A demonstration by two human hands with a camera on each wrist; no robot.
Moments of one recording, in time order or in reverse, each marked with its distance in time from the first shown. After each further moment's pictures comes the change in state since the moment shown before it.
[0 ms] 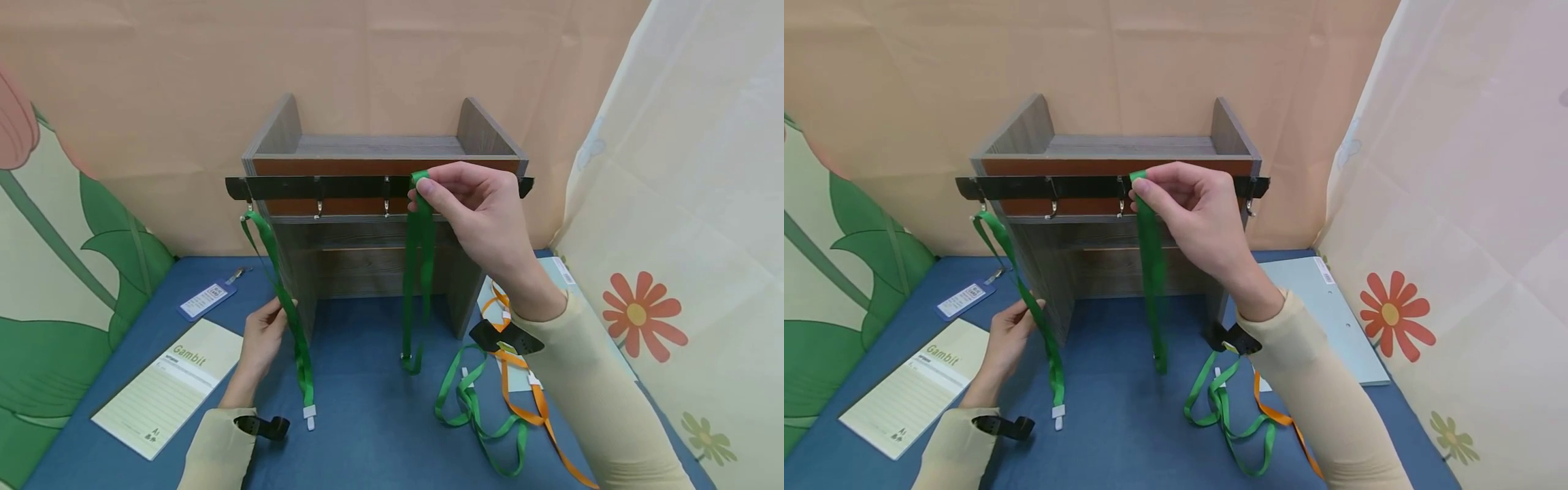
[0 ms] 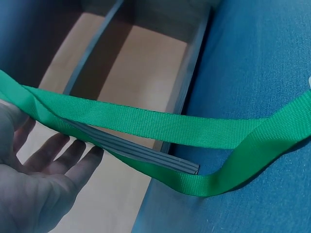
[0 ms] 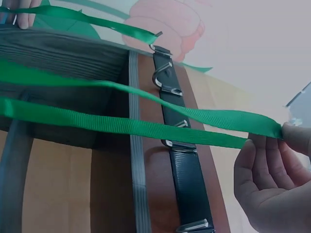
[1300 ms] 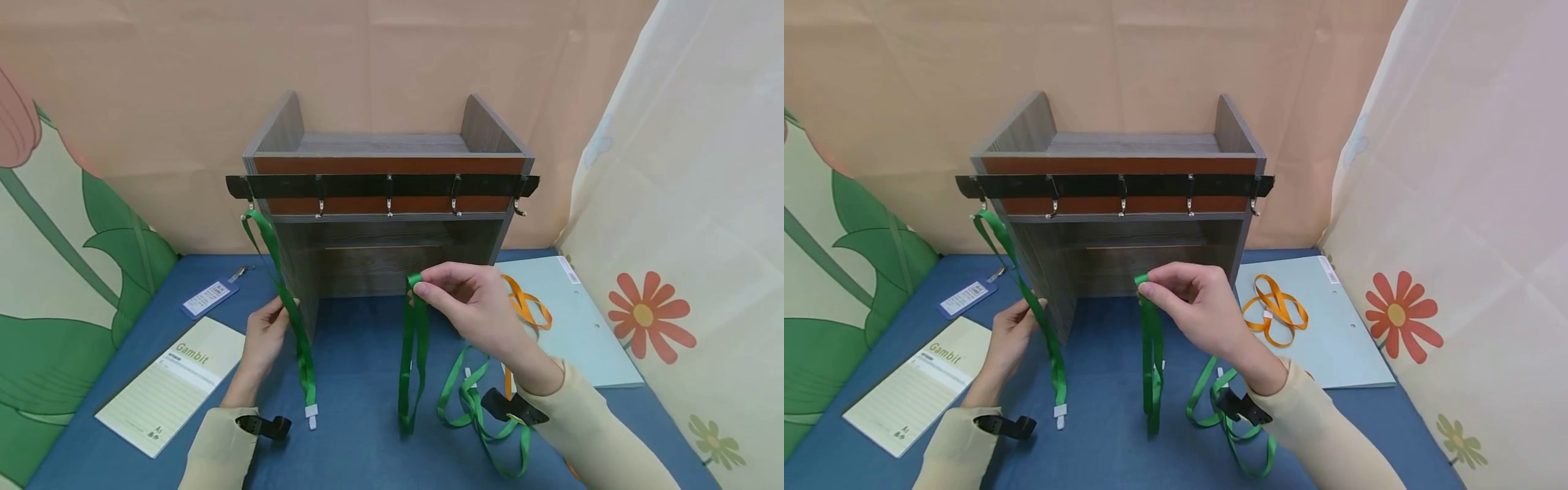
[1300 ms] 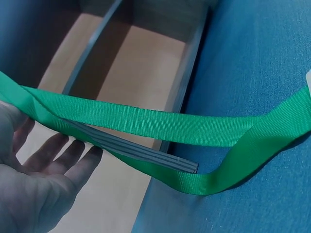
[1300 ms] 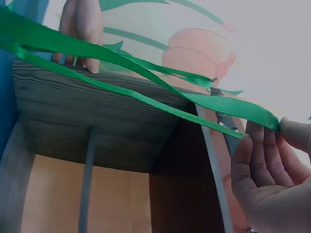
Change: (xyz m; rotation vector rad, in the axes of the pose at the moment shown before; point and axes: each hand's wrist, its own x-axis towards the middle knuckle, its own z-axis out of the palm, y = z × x) left_hand 0.000 -0.002 0.000 0.039 -0.002 -0.001; right_hand -0.084 0.042 0.004 -0.076 -0.154 0.160
